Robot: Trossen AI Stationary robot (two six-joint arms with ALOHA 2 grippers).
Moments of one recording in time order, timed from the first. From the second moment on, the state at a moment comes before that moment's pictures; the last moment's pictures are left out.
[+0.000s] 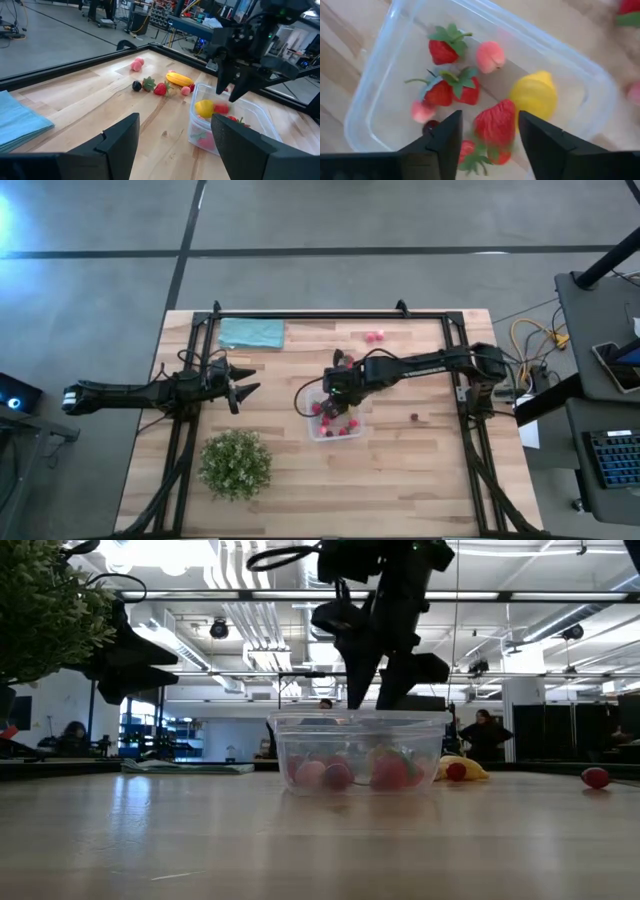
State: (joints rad) left arm 0.06 0.25 0.01 0.07 -0.29 -0.33; right arm 0.00 1.87 1.45 -0.82 0.01 0.91
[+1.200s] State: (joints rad) left arm 0.06 0.25 0.01 0.07 -0.29 -0.33; right arm 0.04 1.73 1.44 -1.33 -0.01 1.00
